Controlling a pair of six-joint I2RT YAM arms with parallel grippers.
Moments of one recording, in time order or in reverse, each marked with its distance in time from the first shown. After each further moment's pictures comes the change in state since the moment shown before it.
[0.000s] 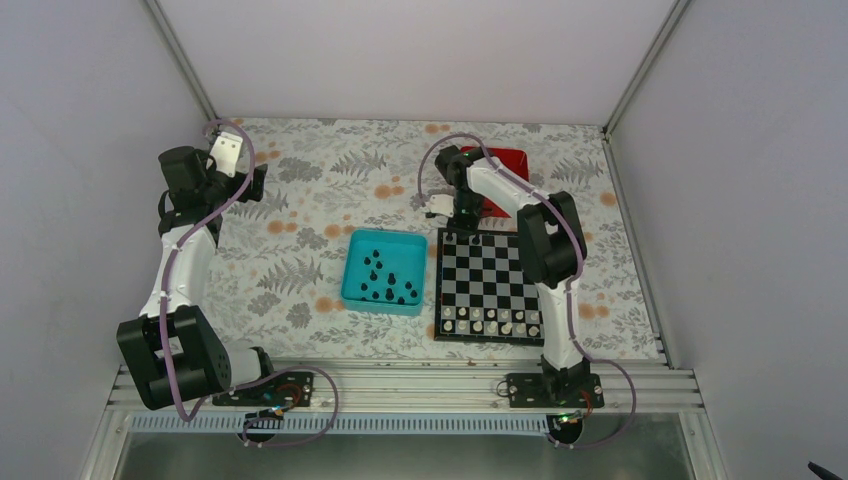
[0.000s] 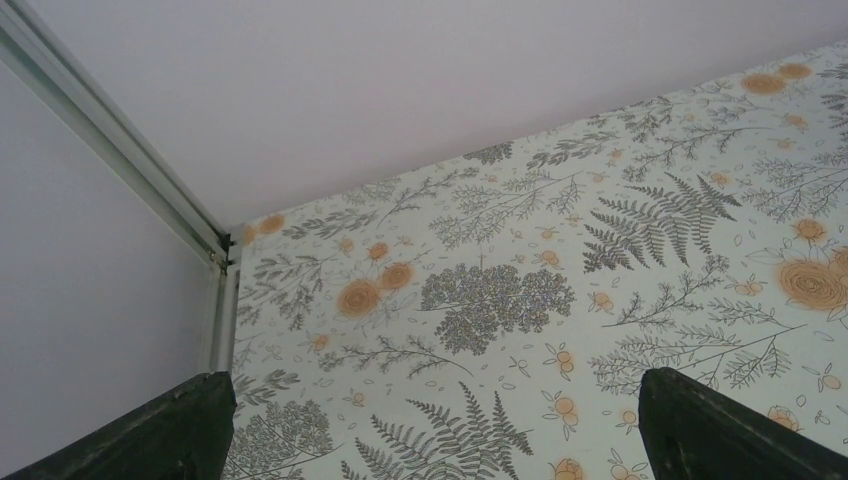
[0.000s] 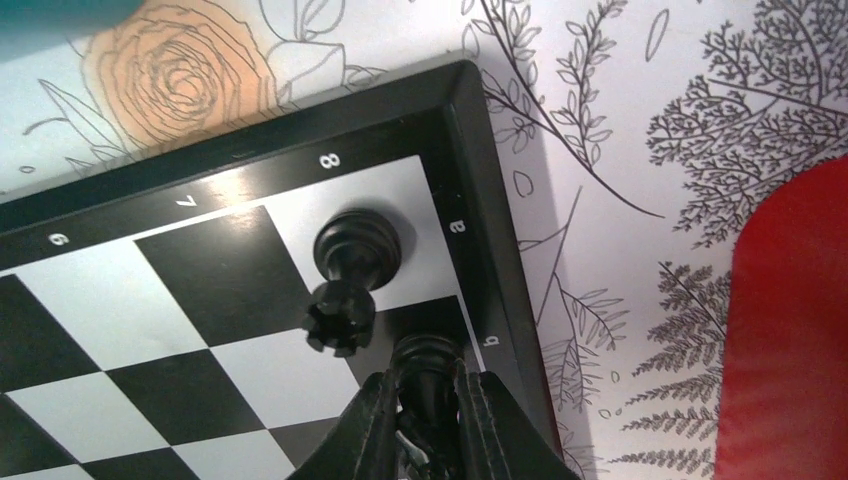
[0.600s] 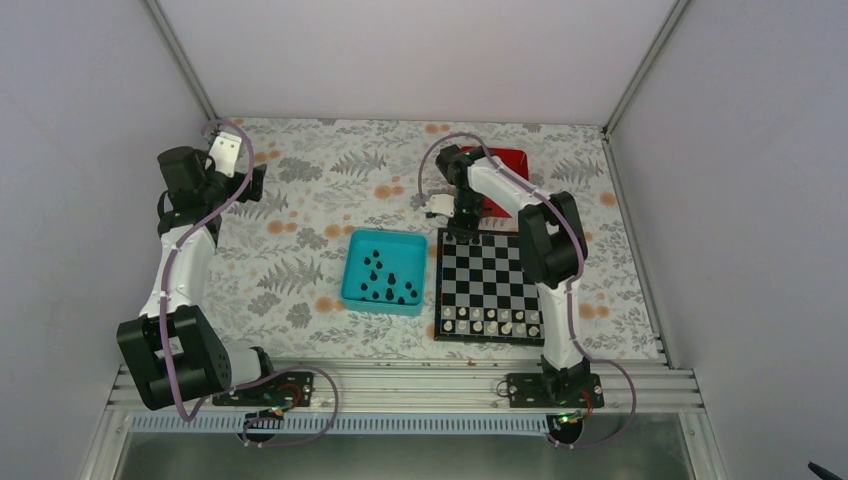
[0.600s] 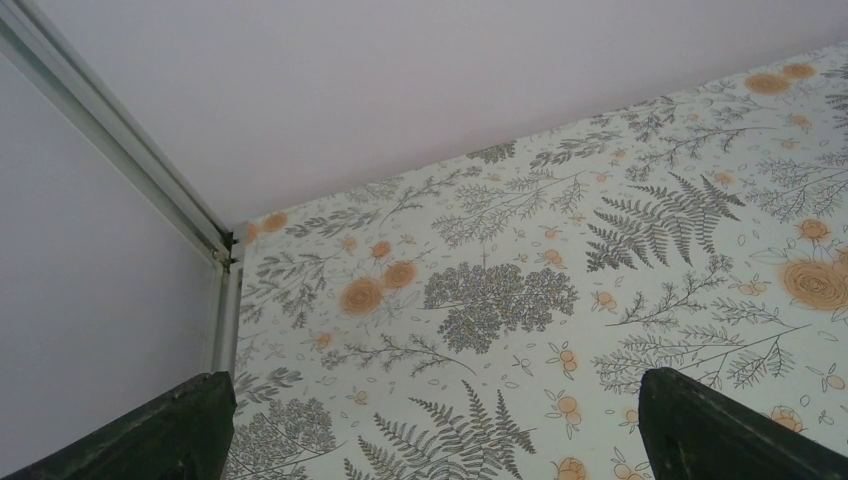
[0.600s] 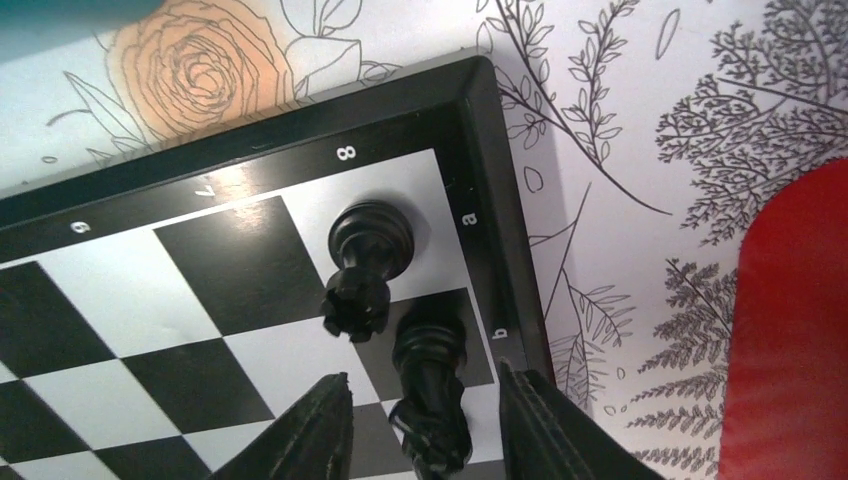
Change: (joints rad) left arm 0.005 0.000 0.000 0.000 0.001 0.000; right arm -0.005 -0.001 0.001 -0.006 -0.020 -0.010
